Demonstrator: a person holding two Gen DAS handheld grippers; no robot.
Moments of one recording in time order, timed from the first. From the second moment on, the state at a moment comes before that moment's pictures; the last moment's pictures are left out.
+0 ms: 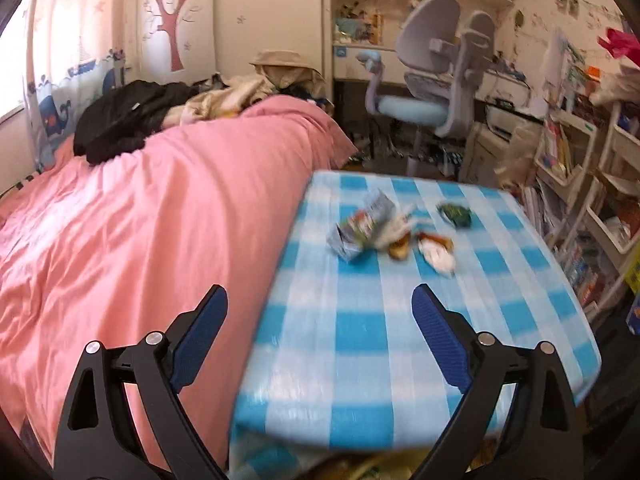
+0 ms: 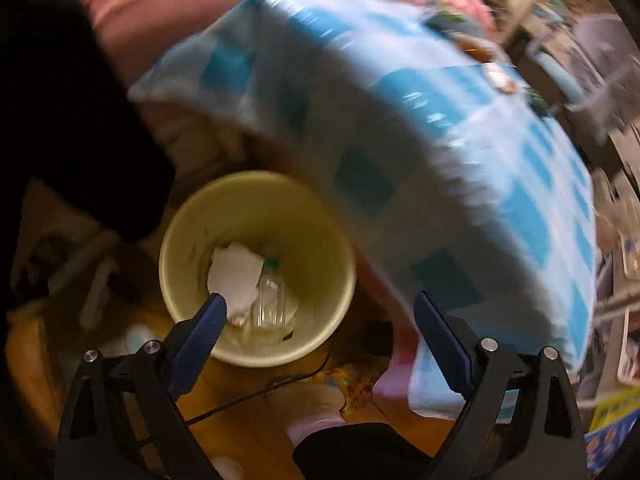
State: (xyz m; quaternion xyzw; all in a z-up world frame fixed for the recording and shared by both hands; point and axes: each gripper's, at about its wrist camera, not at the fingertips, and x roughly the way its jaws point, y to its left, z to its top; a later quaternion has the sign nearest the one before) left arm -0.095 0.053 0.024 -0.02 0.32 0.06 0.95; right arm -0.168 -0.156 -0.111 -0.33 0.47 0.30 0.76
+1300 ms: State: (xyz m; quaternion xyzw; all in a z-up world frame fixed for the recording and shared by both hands) left arm -0.079 0.063 -0.008 -0.06 0.36 0.07 0.93; right arm -0.170 -0.127 -0.129 -0.34 0.49 0.31 0.74
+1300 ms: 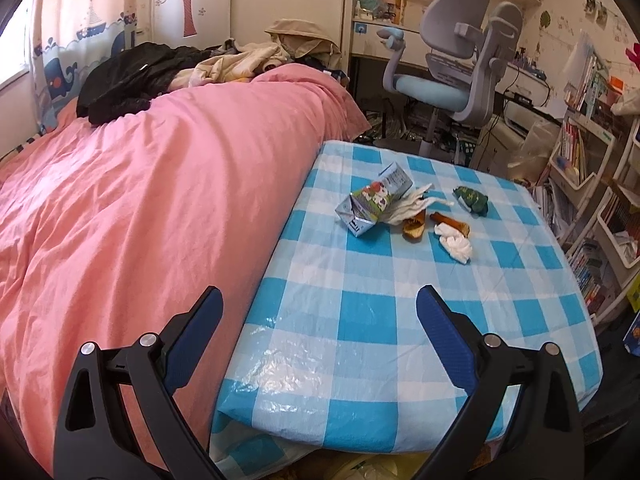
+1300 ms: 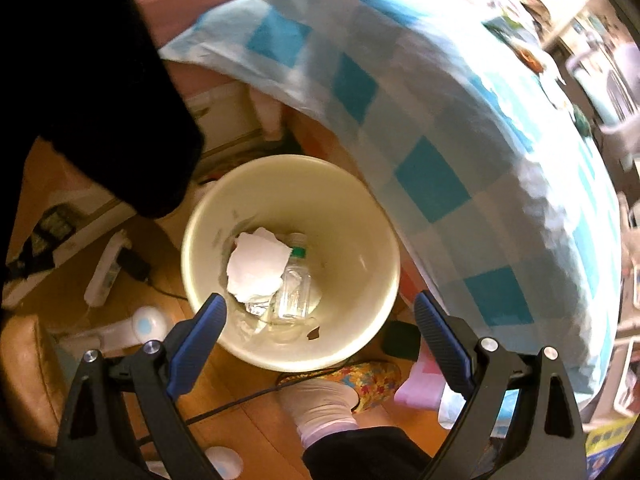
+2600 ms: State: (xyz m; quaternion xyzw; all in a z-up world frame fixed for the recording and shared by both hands) left arm 0.018 0.125 -0.013 0.00 0.38 0.10 0.92; right arm -0.149 -0.104 -0.126 -0.26 0.46 0.34 0.78
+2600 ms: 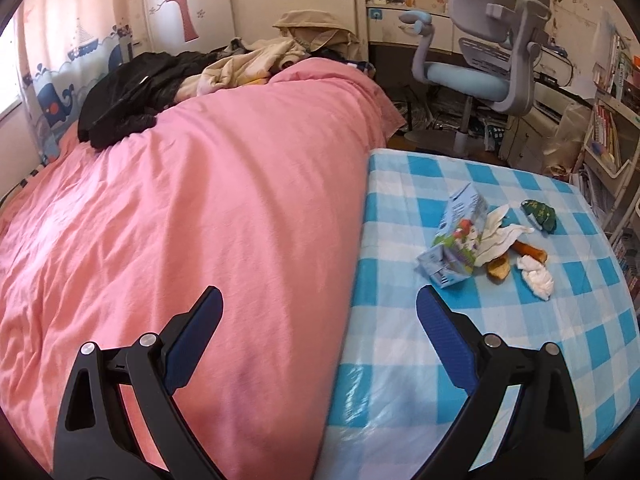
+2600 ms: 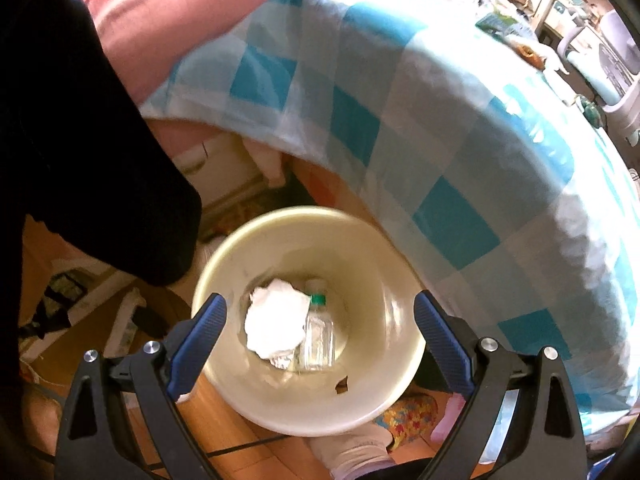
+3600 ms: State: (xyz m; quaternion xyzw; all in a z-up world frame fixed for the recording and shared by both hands) left arm 0.136 0.031 -0.060 -0.01 0.45 -0.01 0.89; right arm -0.114 -0.116 -0.071 -0.20 0.42 0.37 0.81
